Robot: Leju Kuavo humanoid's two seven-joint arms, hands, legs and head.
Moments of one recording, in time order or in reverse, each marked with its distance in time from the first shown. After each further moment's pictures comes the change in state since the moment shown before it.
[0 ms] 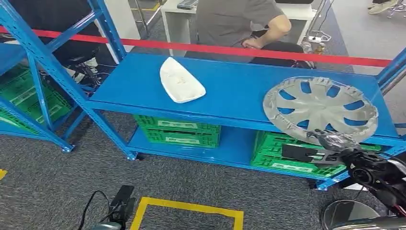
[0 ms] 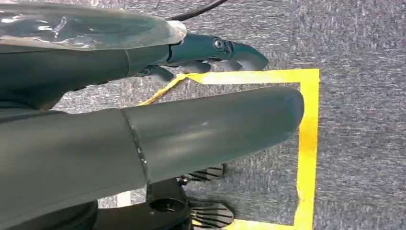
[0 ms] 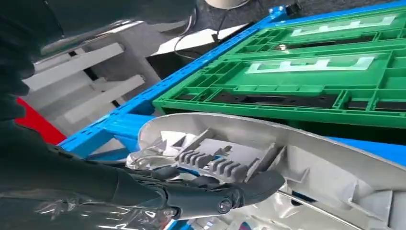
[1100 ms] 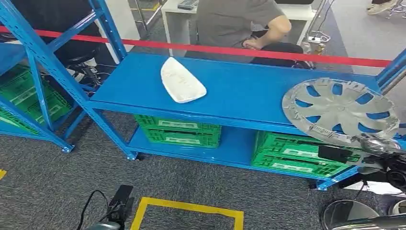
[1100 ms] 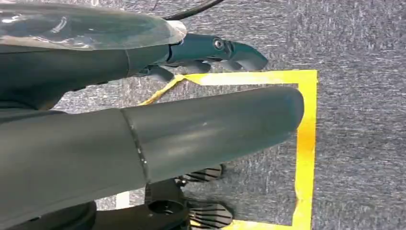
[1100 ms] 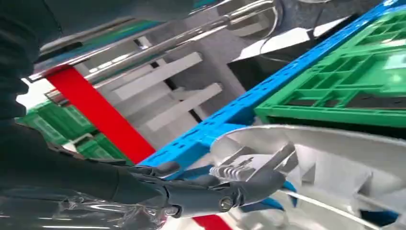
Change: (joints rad) left arm -0.003 0.007 -0.002 0.000 0.003 -0.011 -0.003; right arm -0.002 -0.143 -0.044 -0.009 0.056 0.031 0.107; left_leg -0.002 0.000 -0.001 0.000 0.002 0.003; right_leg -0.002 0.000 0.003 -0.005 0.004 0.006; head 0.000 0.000
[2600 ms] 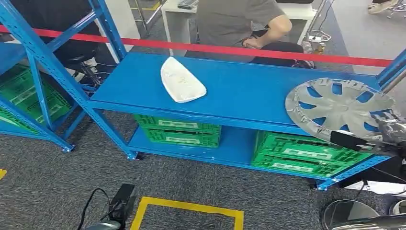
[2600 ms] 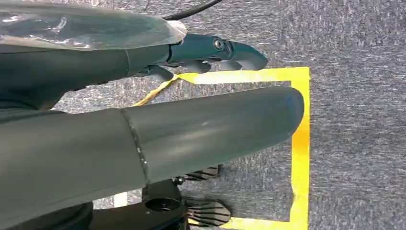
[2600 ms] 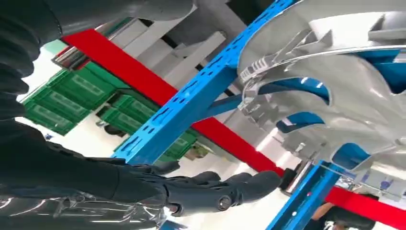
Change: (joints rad) left arm -0.006 0.001 -0.024 0.000 0.005 -0.011 -0.013; right arm 0.007 -0.006 -0.141 -0.084 0.227 -0.088 -0.053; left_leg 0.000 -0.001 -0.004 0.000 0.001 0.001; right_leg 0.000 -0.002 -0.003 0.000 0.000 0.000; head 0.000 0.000
